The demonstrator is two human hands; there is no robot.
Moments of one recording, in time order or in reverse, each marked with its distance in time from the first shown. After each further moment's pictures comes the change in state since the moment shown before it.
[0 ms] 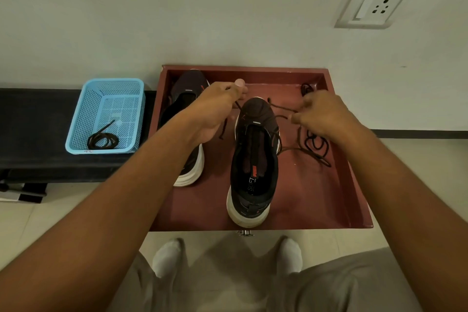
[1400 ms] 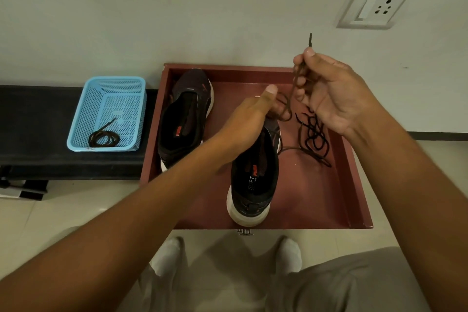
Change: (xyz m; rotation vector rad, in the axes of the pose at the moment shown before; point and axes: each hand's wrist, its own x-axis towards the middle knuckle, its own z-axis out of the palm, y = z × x) left_hand -0.029 0.002 0.050 0.100 -0.057 0.214; right_hand -0.002 -0.017 -0.024 1.282 -0.179 -0.166
